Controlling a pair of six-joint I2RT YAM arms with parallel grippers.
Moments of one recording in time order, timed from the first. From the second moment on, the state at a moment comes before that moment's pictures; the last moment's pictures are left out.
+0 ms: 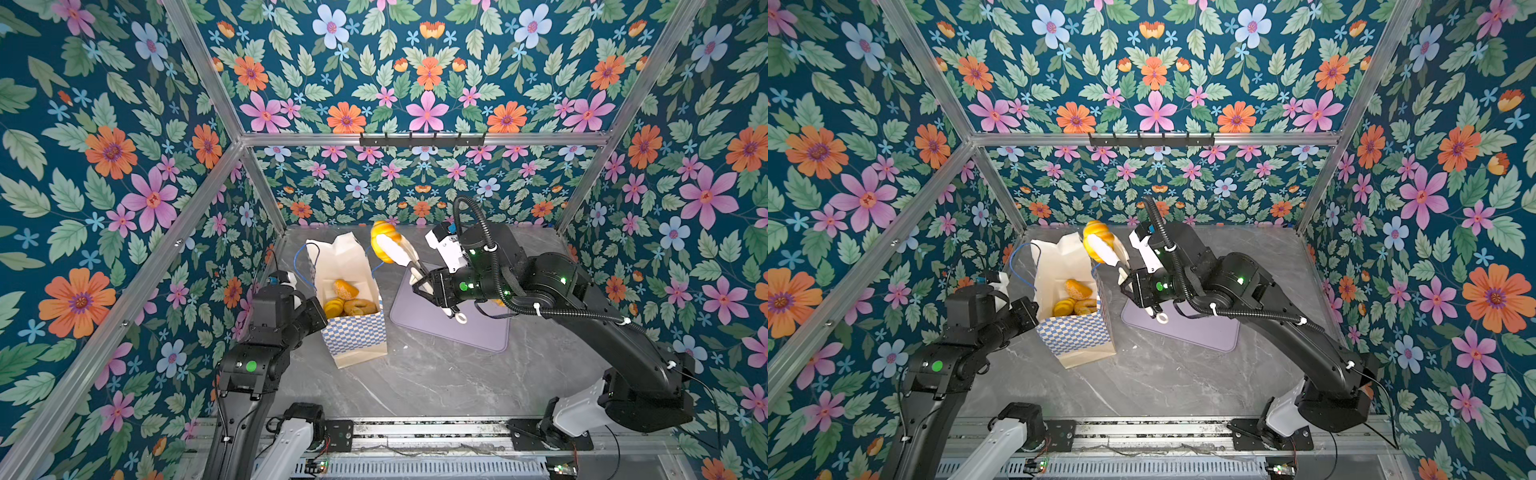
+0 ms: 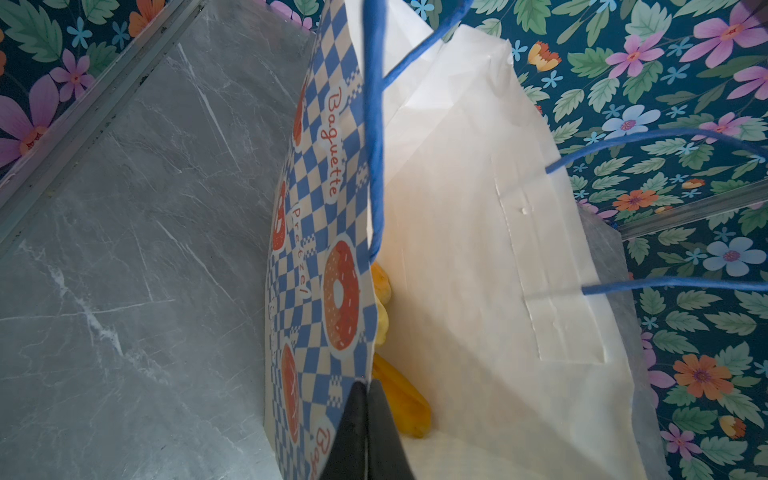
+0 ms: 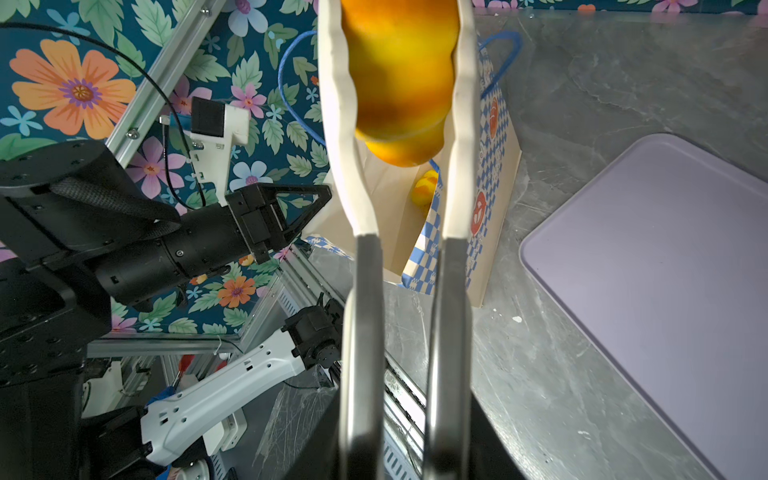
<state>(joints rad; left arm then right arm) -0.17 0.73 1.06 -0.98 0.04 -0.52 0.99 1.52 2.00 -1.10 -0.11 0.55</state>
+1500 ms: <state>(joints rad) -0.17 0.72 1.06 -0.98 0.04 -0.53 1.13 2.04 2.52 -1.40 0.06 0.46</state>
